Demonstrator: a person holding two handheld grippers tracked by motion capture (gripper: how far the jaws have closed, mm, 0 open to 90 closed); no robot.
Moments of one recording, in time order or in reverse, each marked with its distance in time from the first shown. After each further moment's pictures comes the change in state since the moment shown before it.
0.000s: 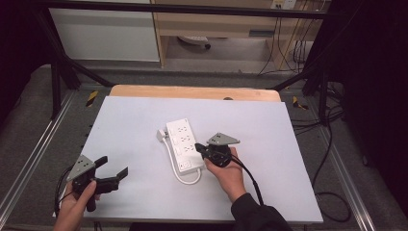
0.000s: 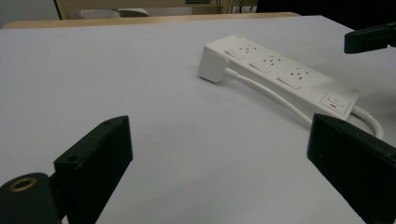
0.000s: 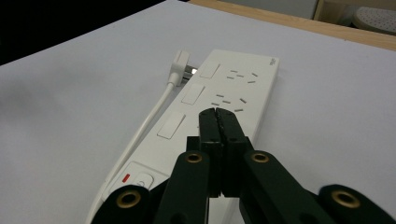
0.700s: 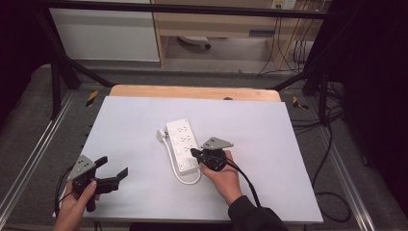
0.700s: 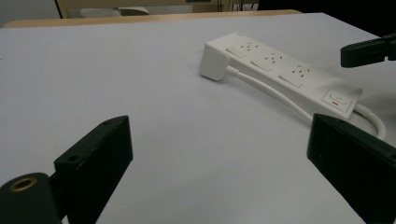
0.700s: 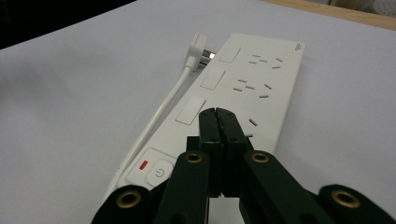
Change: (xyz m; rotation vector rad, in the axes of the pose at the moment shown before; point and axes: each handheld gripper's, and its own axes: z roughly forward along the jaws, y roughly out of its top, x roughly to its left) left arm 0.000 0.000 0.000 0.004 0.002 0.004; right arm 0.012 -0.009 0.009 0.037 0.030 -0.017
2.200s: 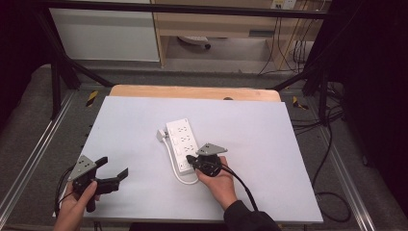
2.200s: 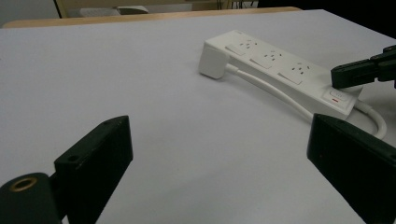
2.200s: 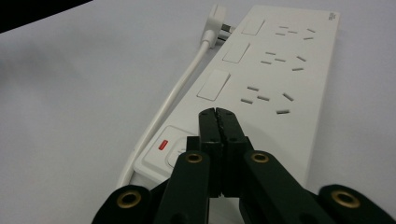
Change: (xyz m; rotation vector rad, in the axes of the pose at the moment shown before) left arm -0.001 0.000 0.000 0.005 0.002 0.008; right arm 0.013 -0.016 0.013 0.039 0.026 0.012
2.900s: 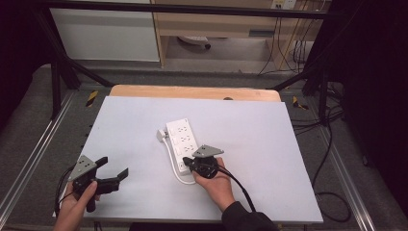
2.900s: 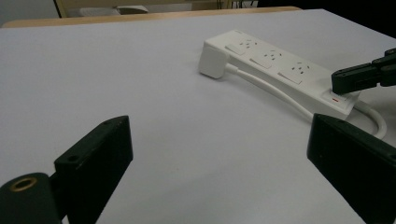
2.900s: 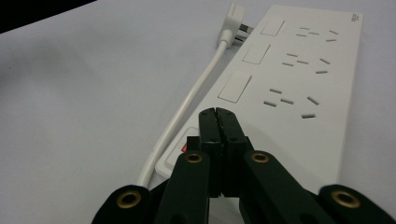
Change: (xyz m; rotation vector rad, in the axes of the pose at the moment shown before) left arm 0.000 0.000 0.000 0.003 0.000 0.003; right arm 0.009 0.001 0.003 0.004 0.022 -0.021
